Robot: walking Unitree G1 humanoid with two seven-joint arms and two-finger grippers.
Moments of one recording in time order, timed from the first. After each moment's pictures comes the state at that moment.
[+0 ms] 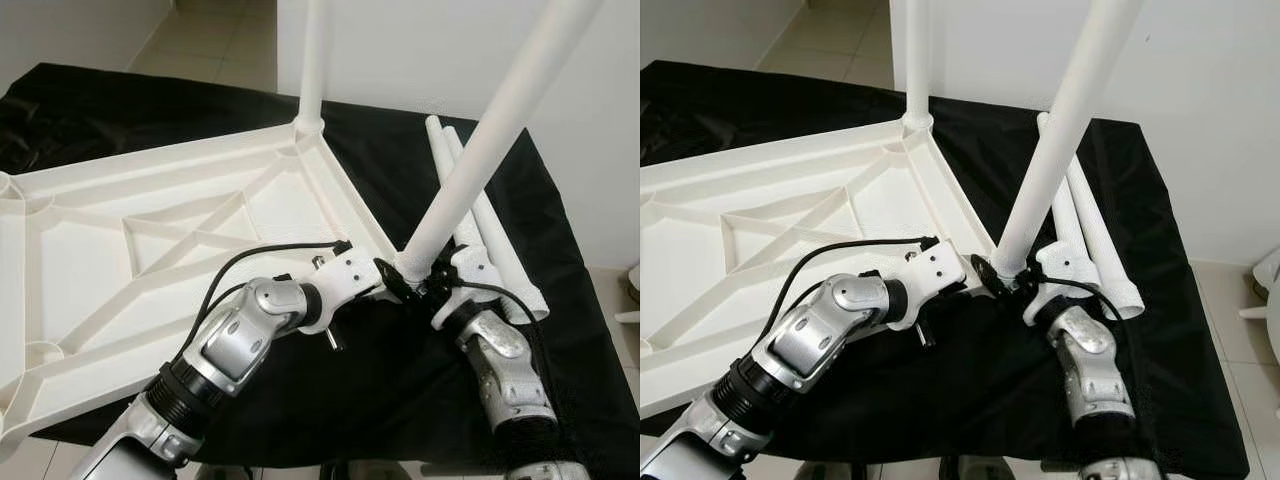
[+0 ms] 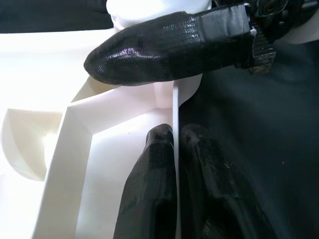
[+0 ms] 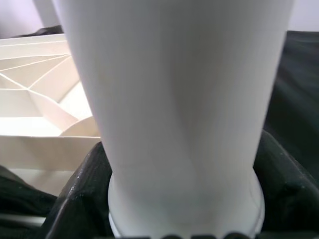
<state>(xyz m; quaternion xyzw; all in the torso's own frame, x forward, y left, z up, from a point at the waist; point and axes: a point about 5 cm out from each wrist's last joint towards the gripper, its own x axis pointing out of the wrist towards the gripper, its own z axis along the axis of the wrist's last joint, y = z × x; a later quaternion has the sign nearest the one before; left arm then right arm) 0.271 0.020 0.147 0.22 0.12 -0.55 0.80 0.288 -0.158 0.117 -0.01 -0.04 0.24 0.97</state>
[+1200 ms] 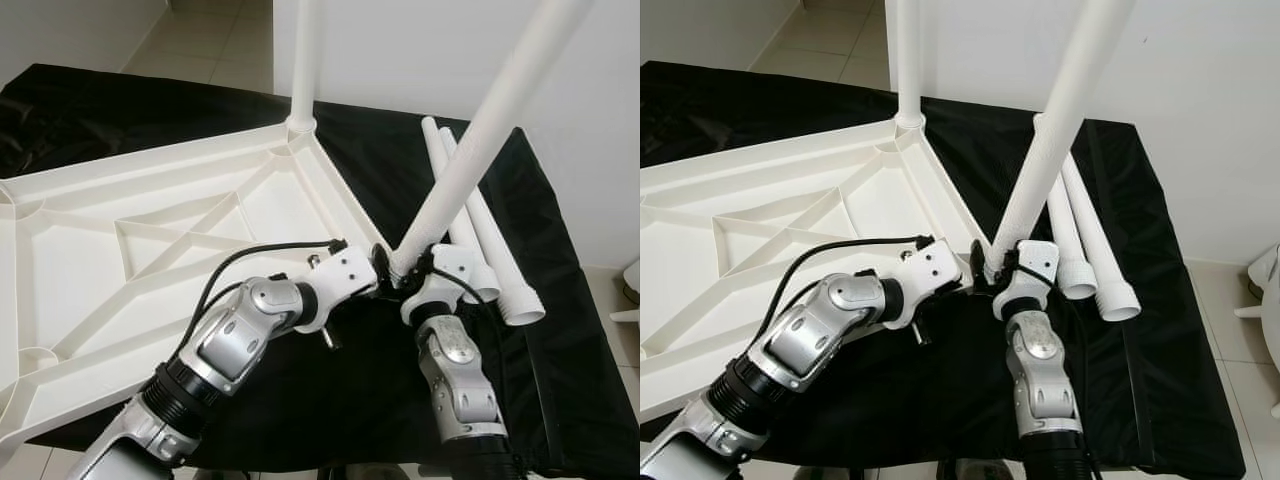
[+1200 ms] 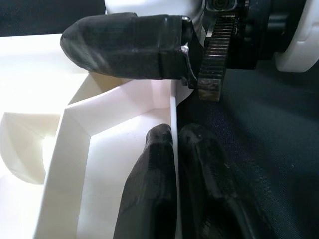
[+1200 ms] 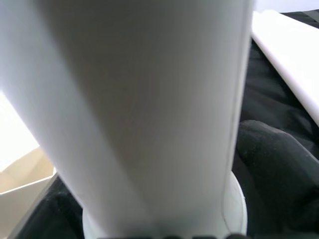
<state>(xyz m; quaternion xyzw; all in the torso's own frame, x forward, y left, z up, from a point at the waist) 0.272 0.022 0.146 0.22 0.13 -0.54 0.80 0.285 -0.138 0.124 0.04 -0.03 0.04 1.00</state>
